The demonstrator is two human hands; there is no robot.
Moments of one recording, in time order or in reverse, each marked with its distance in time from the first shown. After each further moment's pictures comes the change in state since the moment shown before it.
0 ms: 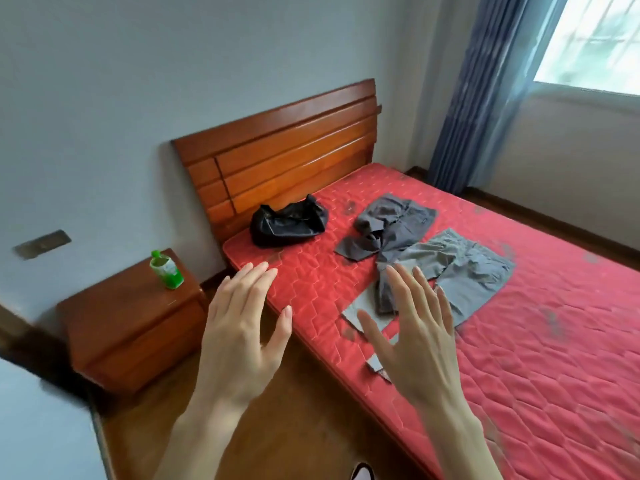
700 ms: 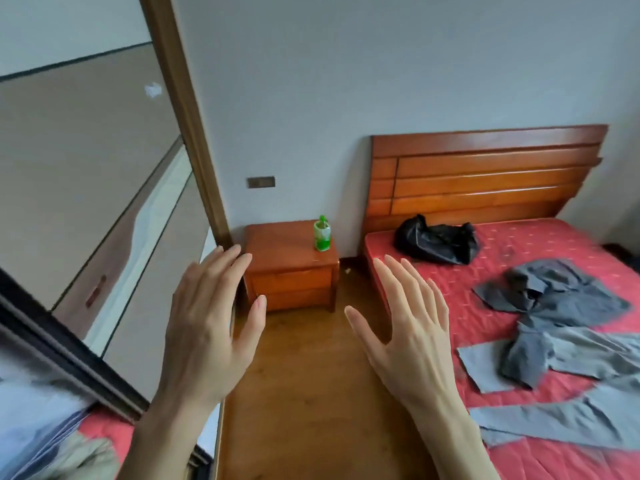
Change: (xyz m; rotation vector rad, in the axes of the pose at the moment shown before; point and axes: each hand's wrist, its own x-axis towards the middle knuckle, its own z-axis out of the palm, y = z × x) left_hand -0.191 -0.033 -0.214 0.441 0.320 -0.378; right_hand -0.070 -0.204 0.013 0.326 -0.148 -0.580
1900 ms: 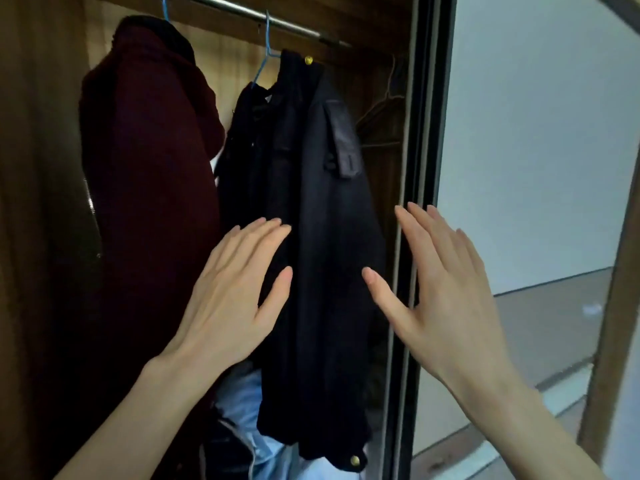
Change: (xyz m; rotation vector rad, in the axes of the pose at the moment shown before) left_hand 0.005 -0.035 -0.383 1.043 0.399 -0.471; right_hand 0.199 -0.405 -0.023 0.873 0.128 -1.012
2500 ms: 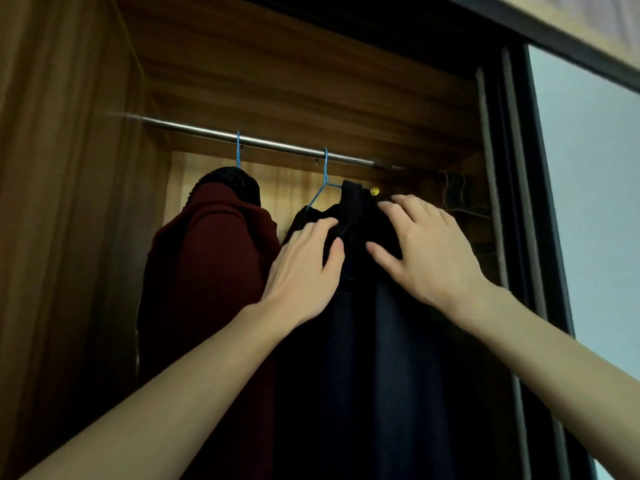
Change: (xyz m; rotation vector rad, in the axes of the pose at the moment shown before) left_hand 0.224 -0.095 -0.007 -0.096 0.136 -0.156; right_hand 0.273 -0.023 0.088 -0.164 0.079 -0.190
